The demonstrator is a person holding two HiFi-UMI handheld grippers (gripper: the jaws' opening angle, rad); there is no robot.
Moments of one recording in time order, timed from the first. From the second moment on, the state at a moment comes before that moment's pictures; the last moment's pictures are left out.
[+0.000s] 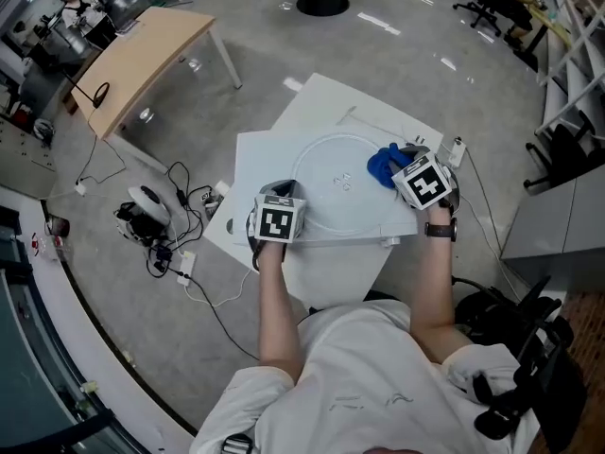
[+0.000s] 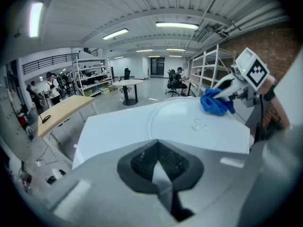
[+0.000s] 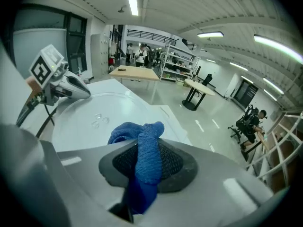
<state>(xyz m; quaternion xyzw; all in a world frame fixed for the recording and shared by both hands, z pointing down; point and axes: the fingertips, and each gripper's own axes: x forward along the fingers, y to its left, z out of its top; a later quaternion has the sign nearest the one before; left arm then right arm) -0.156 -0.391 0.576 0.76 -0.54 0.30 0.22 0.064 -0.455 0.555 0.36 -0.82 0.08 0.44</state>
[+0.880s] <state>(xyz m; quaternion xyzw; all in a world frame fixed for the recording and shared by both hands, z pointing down) -0.146 -0.390 0.569 0.78 -0.51 0.27 0.25 -0.054 -0.304 0.573 -0.02 -0.88 0.03 0.46</state>
